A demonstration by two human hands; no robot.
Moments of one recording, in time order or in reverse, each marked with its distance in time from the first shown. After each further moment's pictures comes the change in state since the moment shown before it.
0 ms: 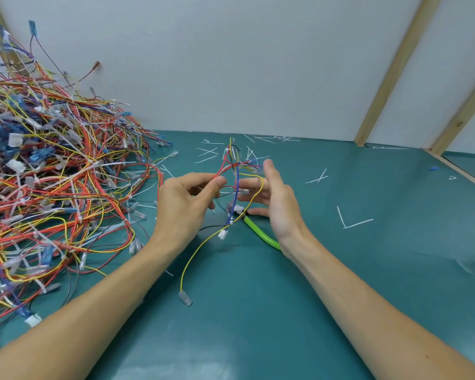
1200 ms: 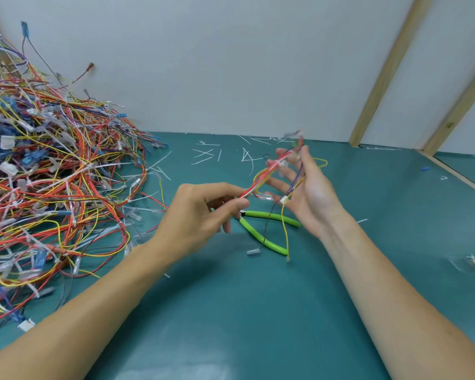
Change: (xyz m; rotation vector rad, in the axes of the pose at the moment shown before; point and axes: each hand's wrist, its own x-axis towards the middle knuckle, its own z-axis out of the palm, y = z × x) left_hand -0.011 0.016 0.002 0.063 -0.362 0.287; right_hand 0.027 -0.013 -0.057 0.405 -0.050 0.065
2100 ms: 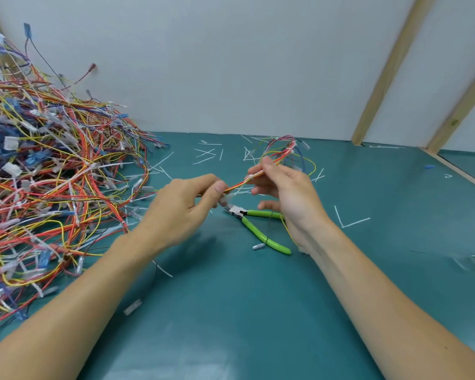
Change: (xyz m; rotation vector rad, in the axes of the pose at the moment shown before) left_hand 0.004 -0.006 -0.030 0.389 -0.092 -0.053; right_hand -0.024 0.012 0.036 -0.332 -0.001 -0.130
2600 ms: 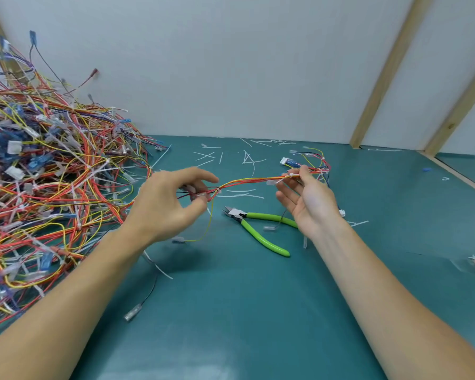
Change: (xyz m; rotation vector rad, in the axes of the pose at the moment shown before) left_hand -0.002 0.006 -0.024 -0.026 0.091 -0.020; right_hand 0.023 0.011 -0.032 0.432 0.323 0.178
